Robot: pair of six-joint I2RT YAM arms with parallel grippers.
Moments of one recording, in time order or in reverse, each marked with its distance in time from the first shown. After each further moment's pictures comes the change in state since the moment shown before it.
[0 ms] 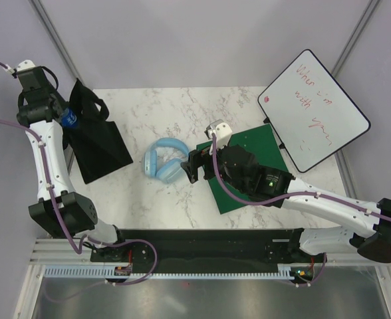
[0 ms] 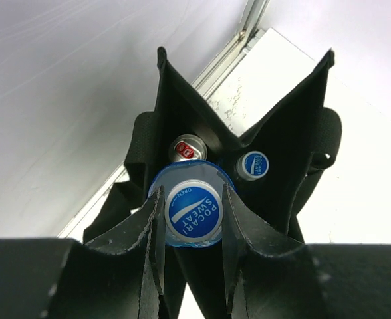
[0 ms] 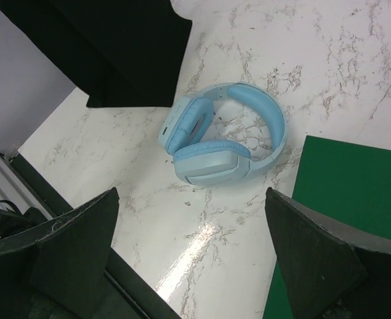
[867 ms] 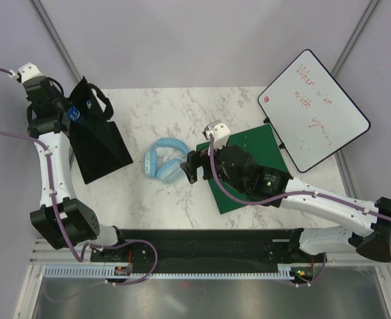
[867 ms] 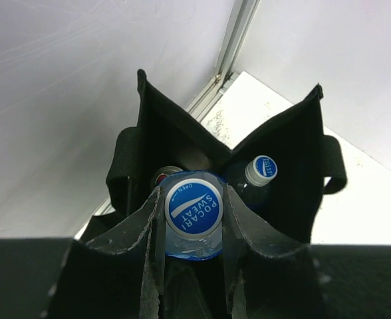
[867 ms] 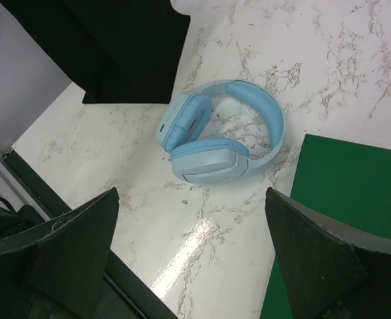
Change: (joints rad) left arm -0.009 -0.096 -0.252 0.334 0.022 0.016; right arm 0.000 0.013 0.000 0.001 -0.001 -0.010
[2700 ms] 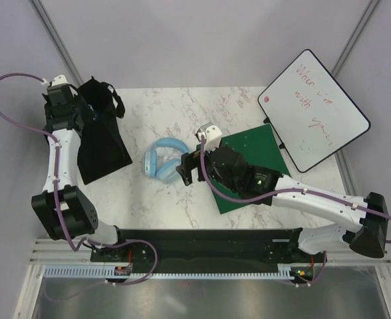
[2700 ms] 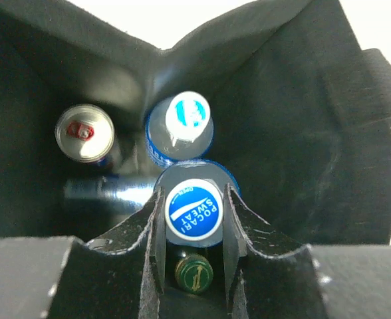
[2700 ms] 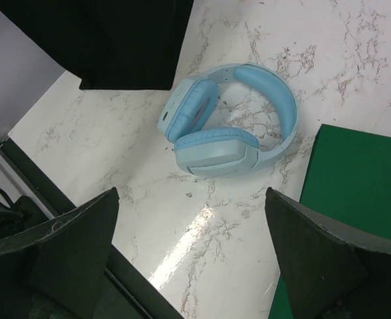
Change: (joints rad) left arm -0.068 0.060 -0.105 -0.002 0.155 -0.021; right arm 0.000 0.065 0.000 0.014 -0.029 0.020
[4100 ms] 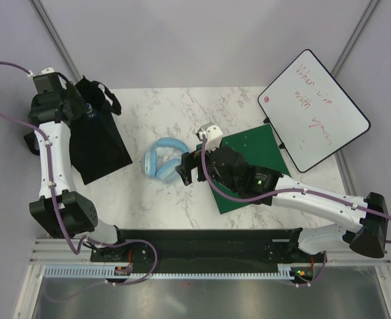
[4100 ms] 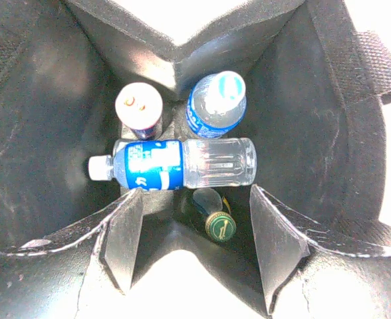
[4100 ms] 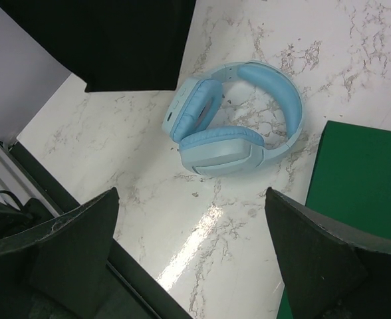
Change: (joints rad) left arm 0.017 0.033 0.266 -0.365 -0.073 0.013; right arm 0.000 0.000 0.000 0.000 -0.004 0.032
